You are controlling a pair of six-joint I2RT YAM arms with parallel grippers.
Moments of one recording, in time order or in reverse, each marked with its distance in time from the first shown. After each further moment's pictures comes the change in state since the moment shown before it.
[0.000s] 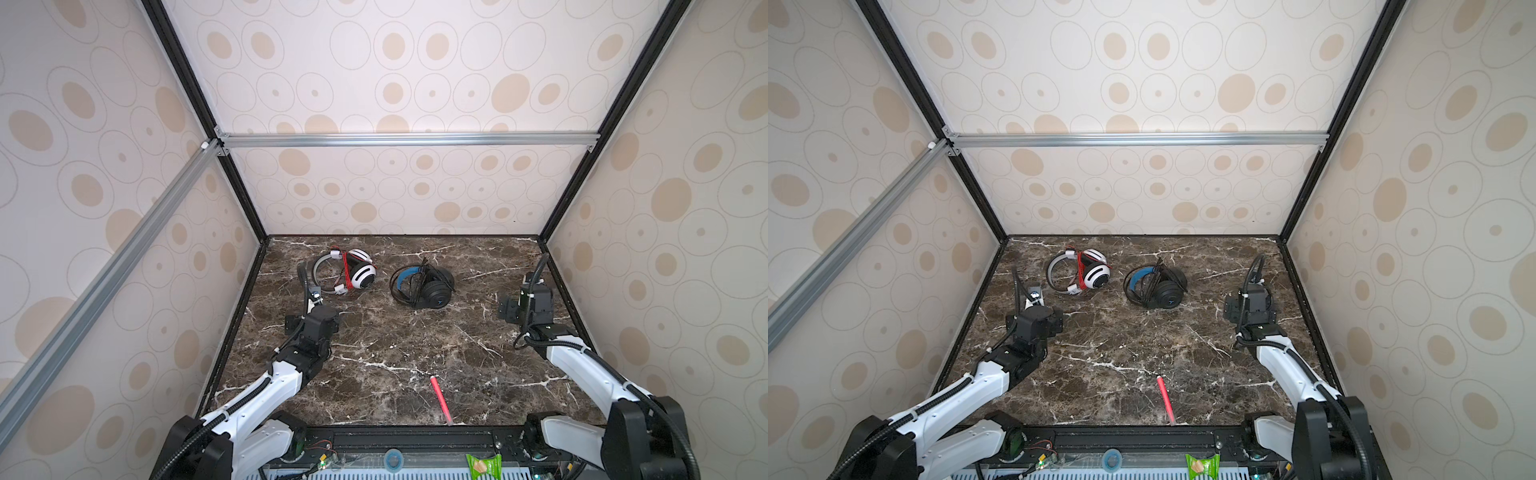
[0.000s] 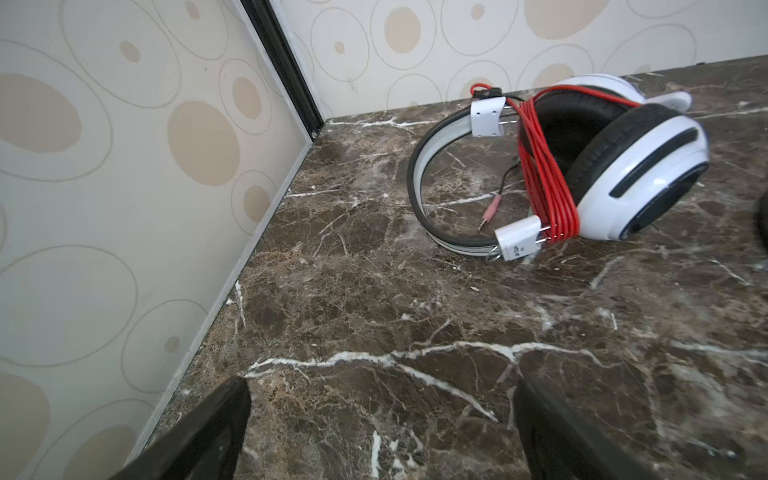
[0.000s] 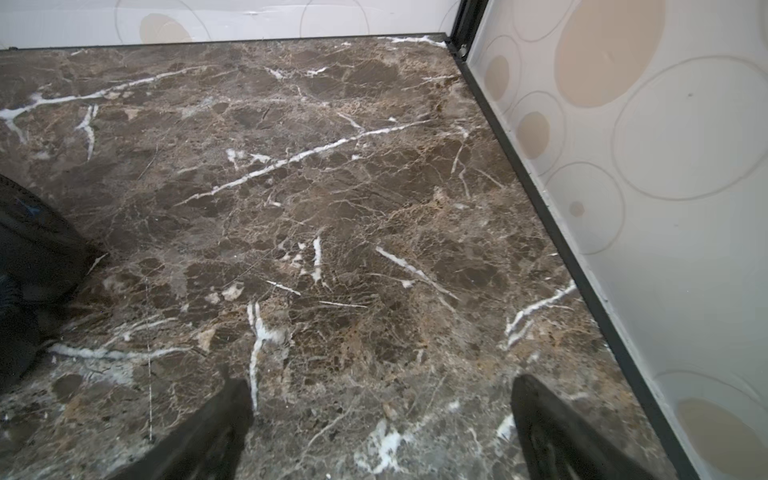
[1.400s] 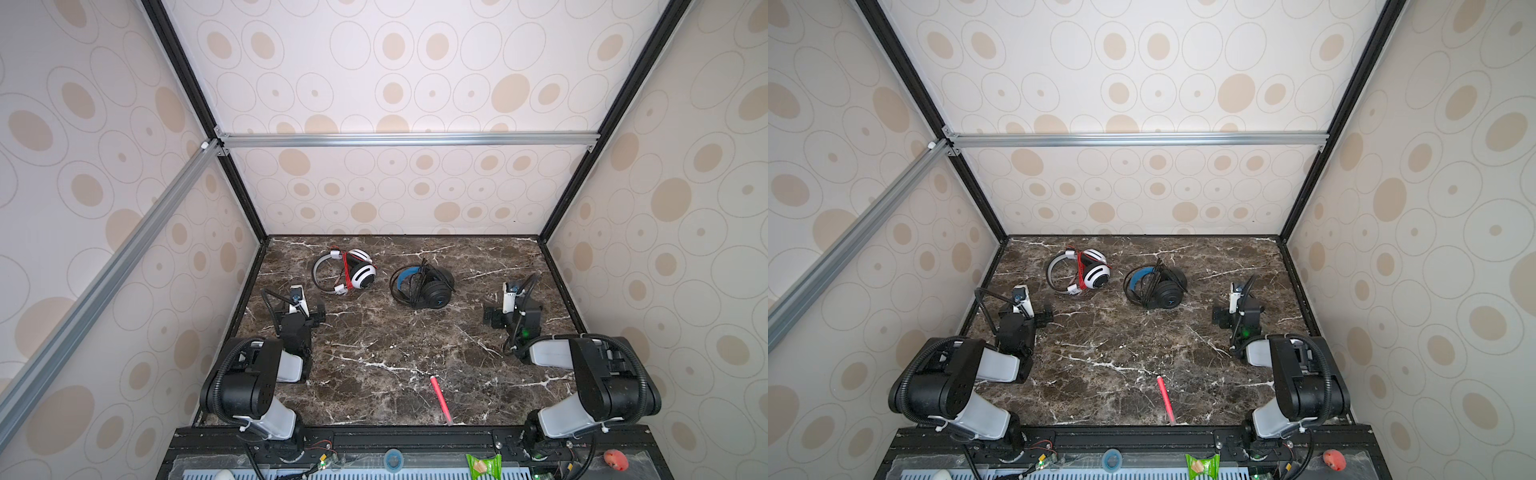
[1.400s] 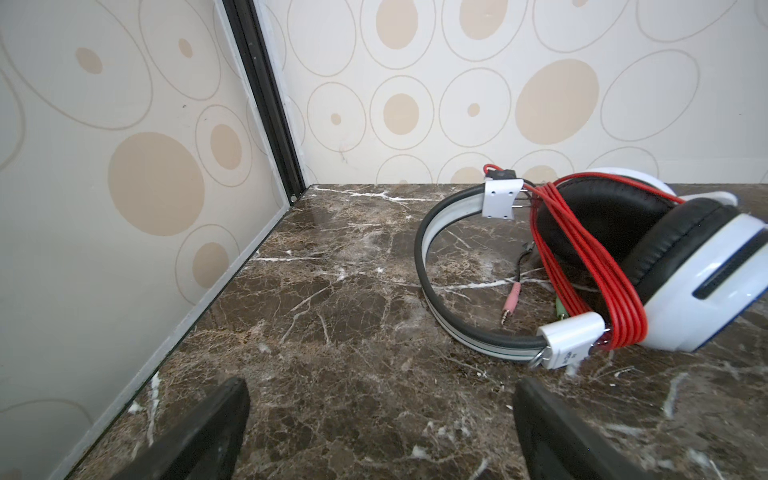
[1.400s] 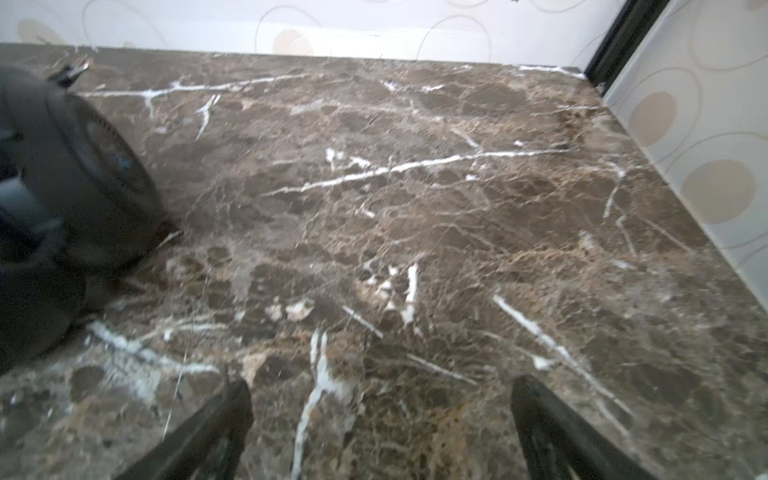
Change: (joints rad) left arm 0.360 0.522 -0.161 1.029 0.458 0.117; right arm -0.043 0.330 -0.216 0.708 -0.308 -0.154
